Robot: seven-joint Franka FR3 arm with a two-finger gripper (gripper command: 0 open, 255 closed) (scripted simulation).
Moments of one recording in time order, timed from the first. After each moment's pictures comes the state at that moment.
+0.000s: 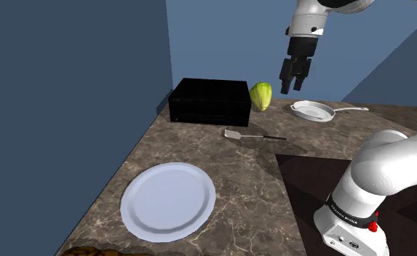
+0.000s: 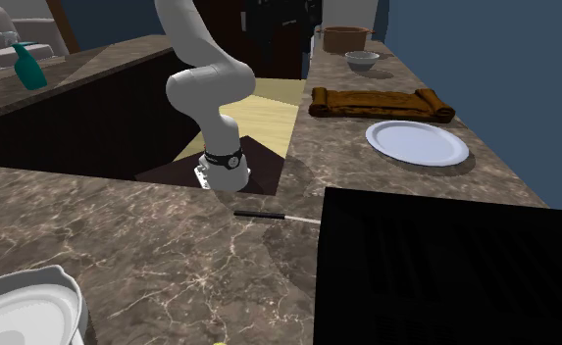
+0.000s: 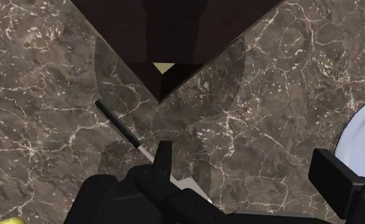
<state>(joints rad) -0.01 -0.78 -0.01 -2.30 0.10 1.45 0.00</state>
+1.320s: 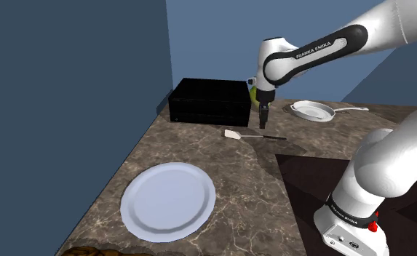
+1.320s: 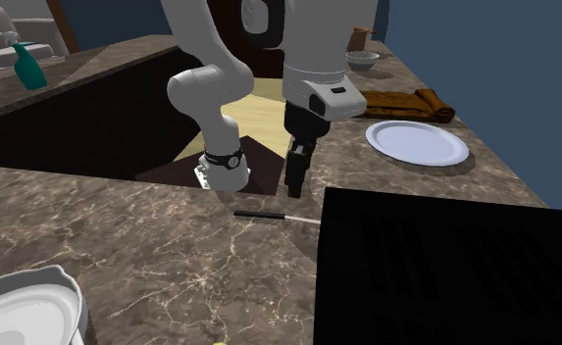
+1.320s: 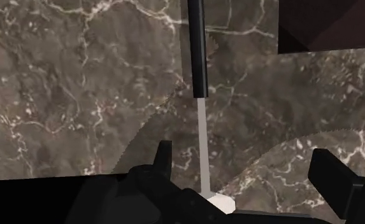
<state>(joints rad) 0.10 -0.39 -0.18 -2.51 -0.11 2.06 -0.61</state>
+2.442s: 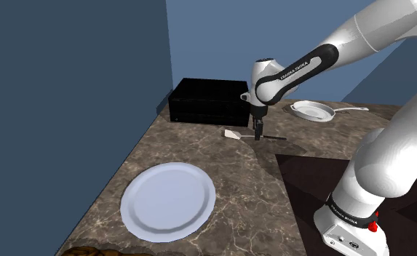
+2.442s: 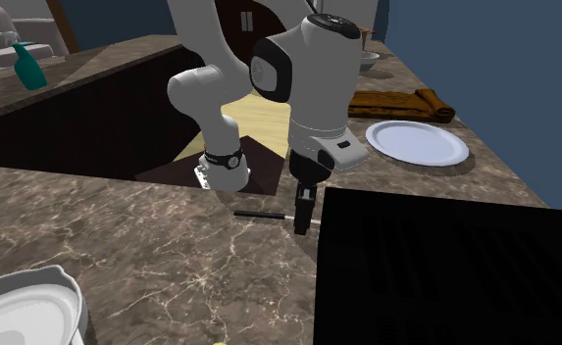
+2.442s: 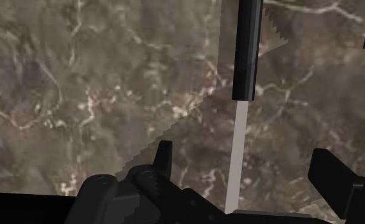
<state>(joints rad) 0.11 -0.22 -0.21 -2.56 -0.12 2.29 -0.71</state>
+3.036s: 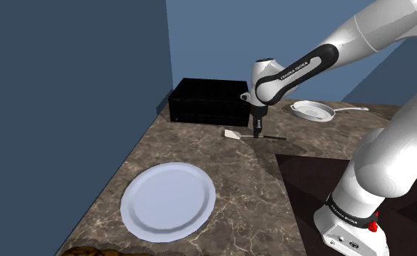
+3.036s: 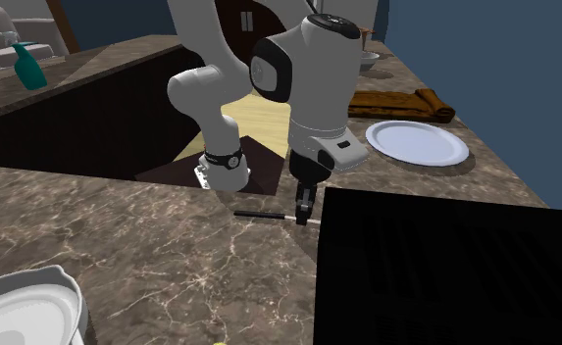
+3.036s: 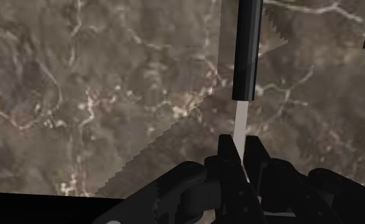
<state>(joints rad) 0.11 -0.22 -0.21 -2.56 -0.12 2.29 -0.71</state>
